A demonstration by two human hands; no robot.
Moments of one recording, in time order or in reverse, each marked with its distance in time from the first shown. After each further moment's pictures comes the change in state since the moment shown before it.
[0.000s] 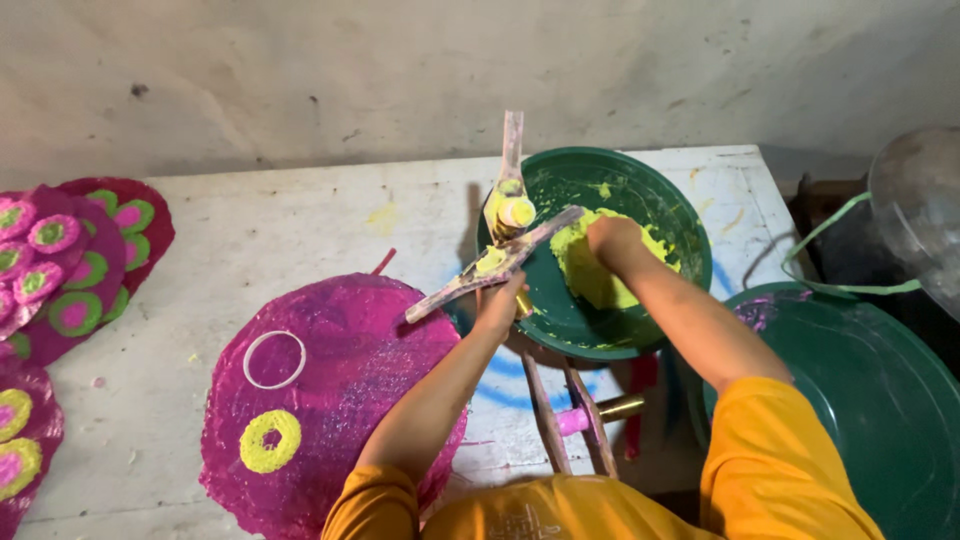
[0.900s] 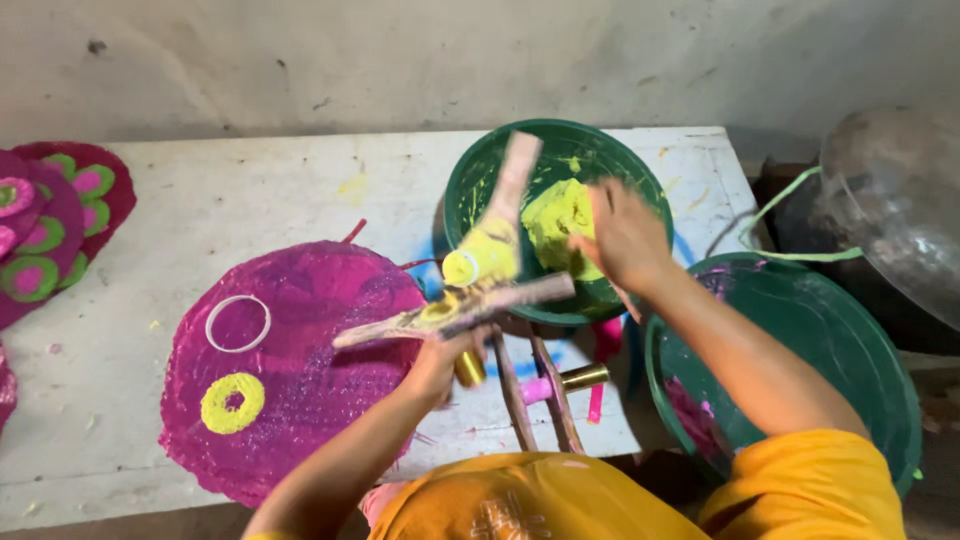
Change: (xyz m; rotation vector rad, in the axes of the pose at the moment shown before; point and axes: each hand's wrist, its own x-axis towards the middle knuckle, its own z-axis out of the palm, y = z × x) left_hand -0.158 0.039 -0.055 0.030 -0.251 -0.328; right_hand -0.171 -0.027 -0.144 0.215 0.519 -0.167
